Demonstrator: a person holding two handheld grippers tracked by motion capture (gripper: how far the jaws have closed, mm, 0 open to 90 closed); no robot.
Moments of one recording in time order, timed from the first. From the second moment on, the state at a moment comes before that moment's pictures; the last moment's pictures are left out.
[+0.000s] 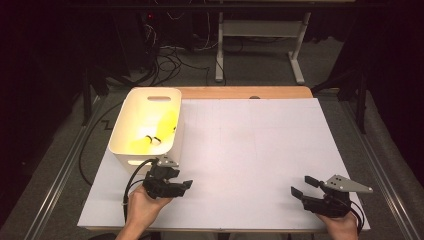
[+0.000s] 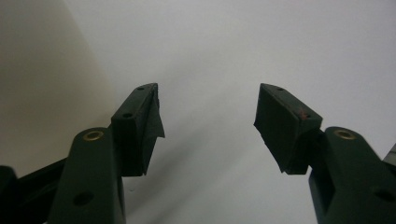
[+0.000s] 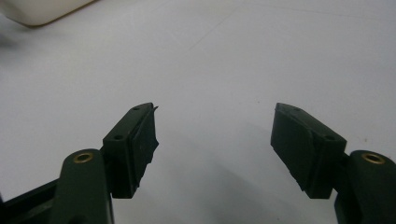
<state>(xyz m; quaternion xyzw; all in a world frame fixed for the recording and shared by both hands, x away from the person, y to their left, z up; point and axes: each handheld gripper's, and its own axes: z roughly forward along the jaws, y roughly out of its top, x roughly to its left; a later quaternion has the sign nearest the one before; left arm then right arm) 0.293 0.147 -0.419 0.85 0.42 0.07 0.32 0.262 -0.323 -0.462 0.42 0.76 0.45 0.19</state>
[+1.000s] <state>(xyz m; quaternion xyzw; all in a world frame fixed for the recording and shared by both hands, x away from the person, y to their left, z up) 0.278 0.180 -0.427 0.82 0.45 0.09 0.34 0.262 -0.323 -0.462 0.42 0.76 0.45 0.19</state>
